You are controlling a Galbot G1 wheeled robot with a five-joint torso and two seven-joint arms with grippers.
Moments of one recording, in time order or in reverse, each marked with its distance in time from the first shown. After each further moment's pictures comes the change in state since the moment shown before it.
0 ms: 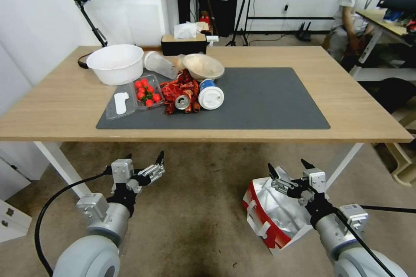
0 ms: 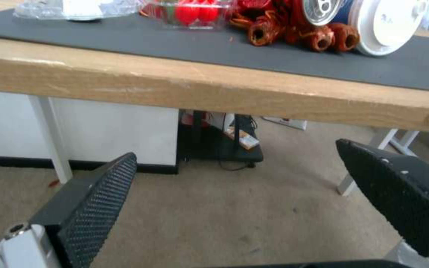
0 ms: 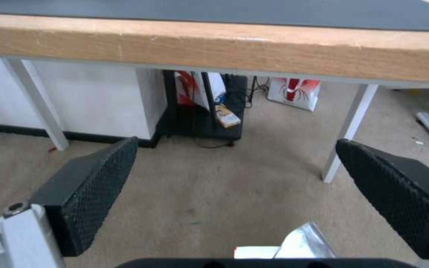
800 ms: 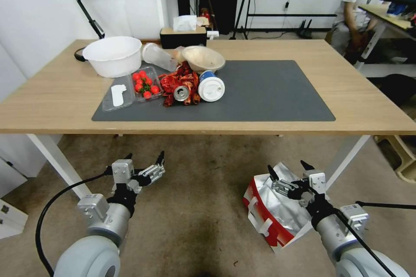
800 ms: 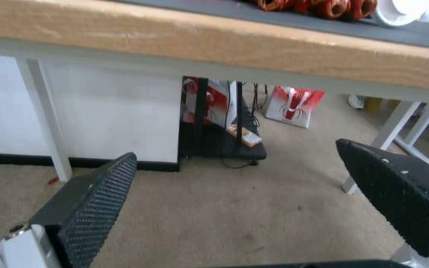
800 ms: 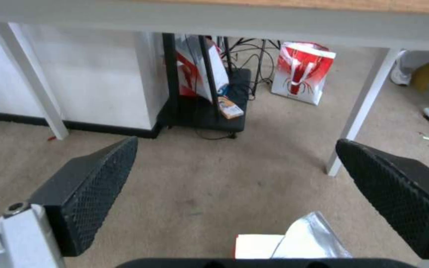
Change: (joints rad) left arm 0.004 -0.003 -0.001 0.007 0.012 -0.021 0.008; right arm -0.004 0.004 0.002 -0.005 -0.019 0.003 -0.024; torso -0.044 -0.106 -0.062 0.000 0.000
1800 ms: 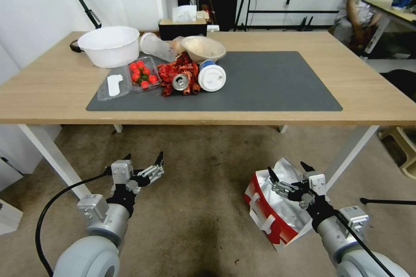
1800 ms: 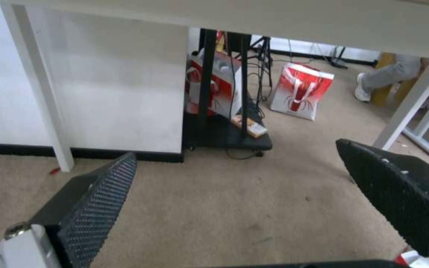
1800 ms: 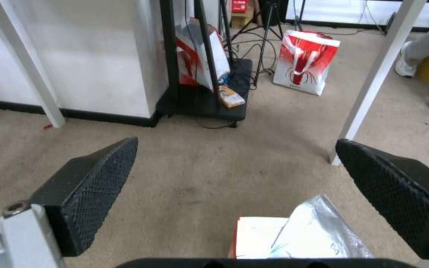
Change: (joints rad) left arm 0.002 0.006 -0.004 0.005 0.002 -0.001 -0.003; right arm -0.009 0.002 0.005 -0.002 -0.007 0.002 -0.011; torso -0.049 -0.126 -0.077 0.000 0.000
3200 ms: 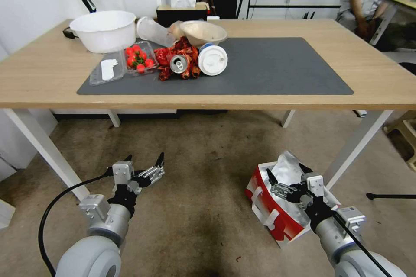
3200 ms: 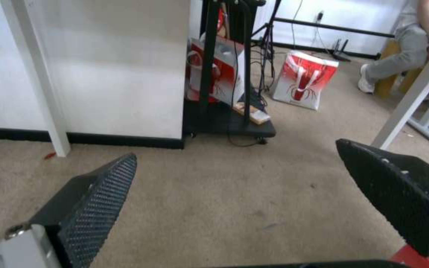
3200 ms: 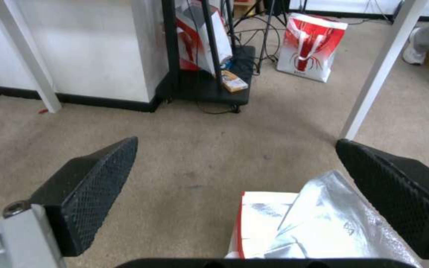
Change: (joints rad) left arm 0.000 -0.004 0.004 0.010 0.003 -0.002 0.002; right arm 0.001 0.003 -0.005 -0.017 -0.008 0.004 -0.008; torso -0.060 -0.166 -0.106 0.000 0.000
